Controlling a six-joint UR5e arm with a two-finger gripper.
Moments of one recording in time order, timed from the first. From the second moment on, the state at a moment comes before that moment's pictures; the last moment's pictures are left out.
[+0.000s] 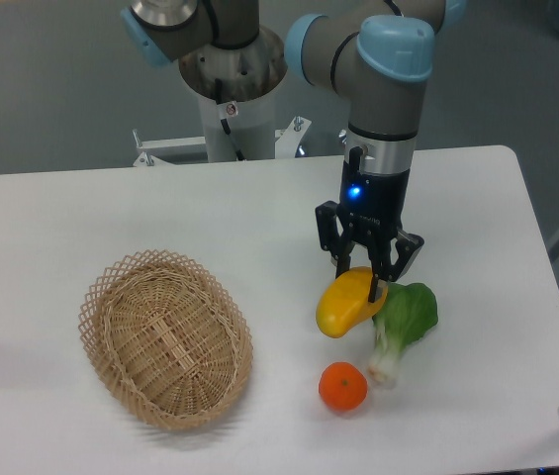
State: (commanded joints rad) arm 2.59 -1.75 -1.71 -0.81 1.21 1.26
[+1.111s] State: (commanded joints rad) arm 2.40 -1.74 -1.73 -0.82 1.35 1.02
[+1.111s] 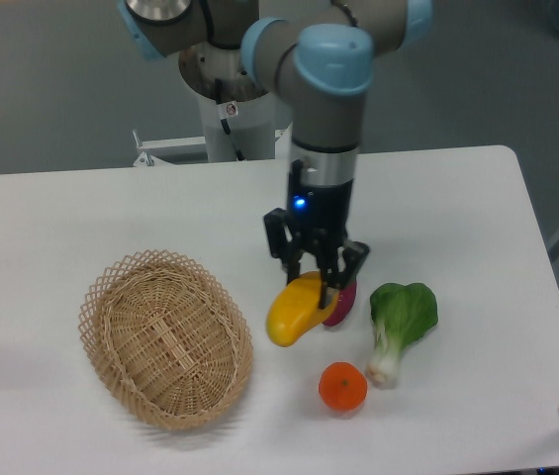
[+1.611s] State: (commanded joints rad) arm 2.26 -1.79 -1.76 -0.80 1.40 0.88
